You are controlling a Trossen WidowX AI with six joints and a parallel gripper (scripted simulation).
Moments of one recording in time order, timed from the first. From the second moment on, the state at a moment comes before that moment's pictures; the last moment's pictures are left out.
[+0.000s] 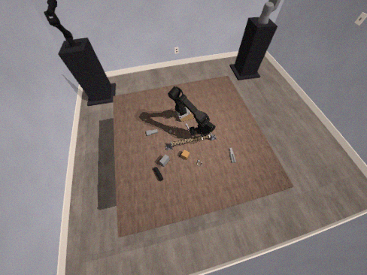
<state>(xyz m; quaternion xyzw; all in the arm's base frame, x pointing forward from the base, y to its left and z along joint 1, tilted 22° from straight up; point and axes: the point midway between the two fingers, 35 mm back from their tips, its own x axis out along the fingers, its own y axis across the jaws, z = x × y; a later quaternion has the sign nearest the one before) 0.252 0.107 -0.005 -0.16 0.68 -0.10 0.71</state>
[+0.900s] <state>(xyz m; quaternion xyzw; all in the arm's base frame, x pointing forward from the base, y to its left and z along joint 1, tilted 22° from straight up) 0.253 0.084 0.004 -0.16 0.68 -0.10 0.71</state>
